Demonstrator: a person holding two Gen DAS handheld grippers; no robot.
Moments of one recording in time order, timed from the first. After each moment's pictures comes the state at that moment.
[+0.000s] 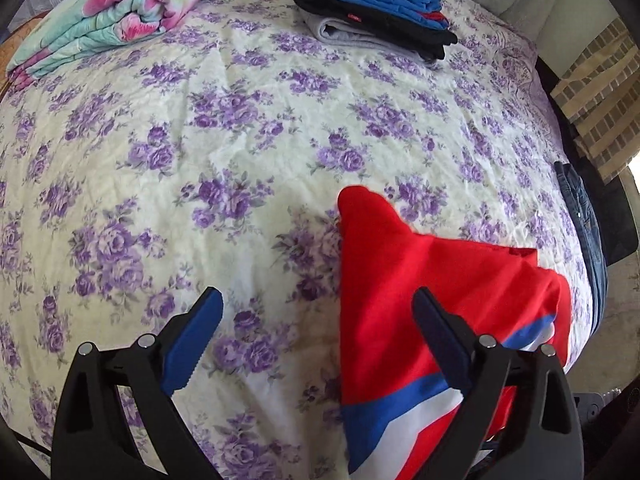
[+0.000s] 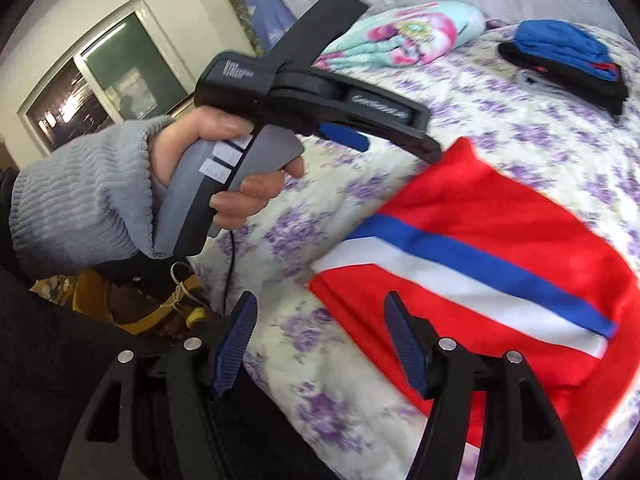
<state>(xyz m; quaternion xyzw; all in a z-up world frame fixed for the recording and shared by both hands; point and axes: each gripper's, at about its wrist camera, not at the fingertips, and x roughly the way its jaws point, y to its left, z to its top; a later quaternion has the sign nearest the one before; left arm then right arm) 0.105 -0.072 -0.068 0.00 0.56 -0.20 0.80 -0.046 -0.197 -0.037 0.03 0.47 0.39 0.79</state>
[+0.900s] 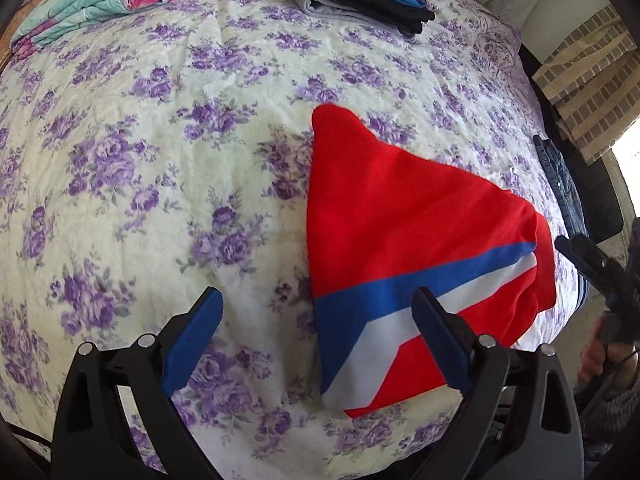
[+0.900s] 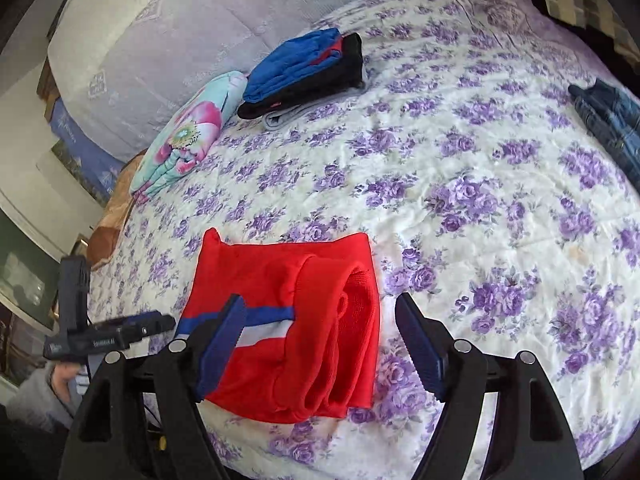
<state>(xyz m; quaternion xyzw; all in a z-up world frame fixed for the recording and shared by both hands) 0.043 -0.065 -0.073 -0.02 0.58 -0.22 0.78 -0.038 -0.394 -0.037 0.27 0.44 0.06 0.86</state>
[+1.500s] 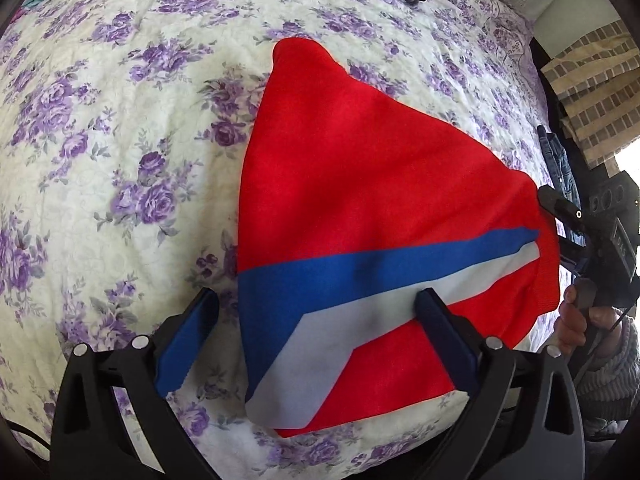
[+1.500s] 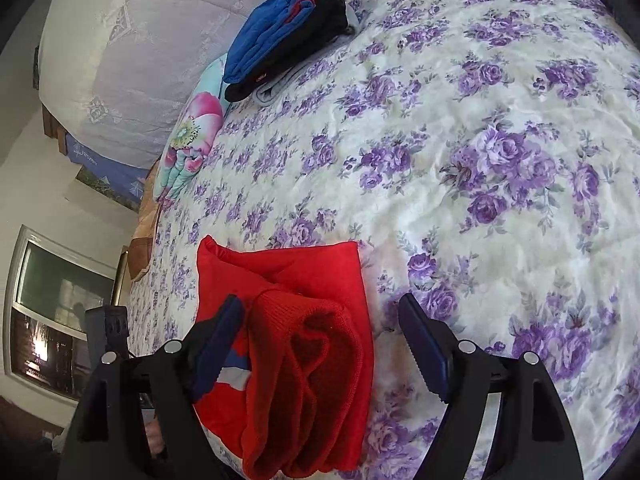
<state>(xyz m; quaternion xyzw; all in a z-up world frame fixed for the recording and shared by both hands) 0.039 -0.098 -0.102 -0.05 0.62 -0.22 0.75 0.011 -0.415 -0.091 0.34 0.48 0.13 0.80</state>
